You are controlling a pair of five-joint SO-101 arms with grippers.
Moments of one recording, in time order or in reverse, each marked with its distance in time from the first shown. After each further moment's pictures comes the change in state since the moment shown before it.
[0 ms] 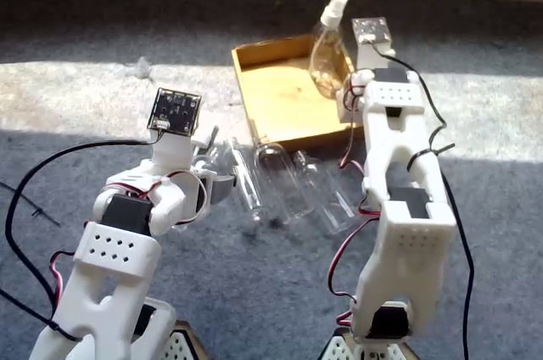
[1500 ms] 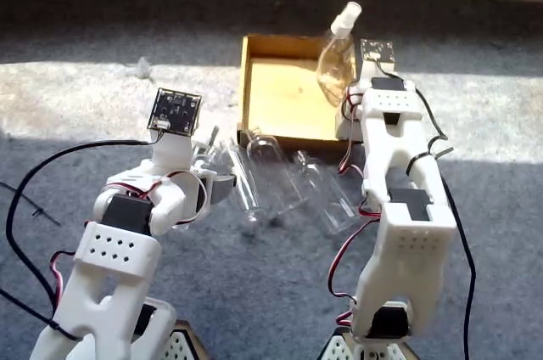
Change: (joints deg) left arm 0.0 0.0 0.0 0.0 0.0; right arm 0.0 -0.4 6.2 4.1 -9.3
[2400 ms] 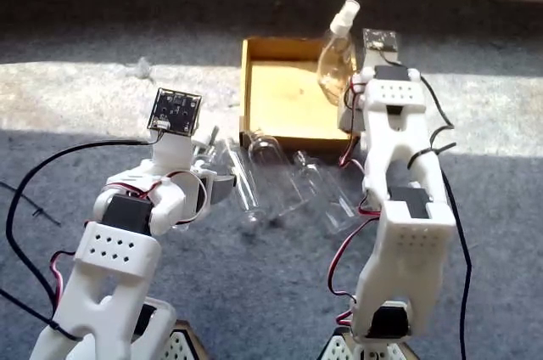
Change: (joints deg) left arm 0.0 0.0 0.0 0.0 0.0; right arm 0.0 0.3 -10.8 8.4 -0.5
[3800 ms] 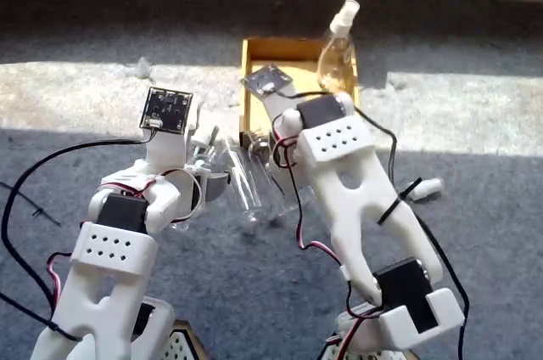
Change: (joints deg) left arm -2.2 0.0 0.0 0.0 0.0; right arm -23.8 -33.6 31.5 11.7 16.9
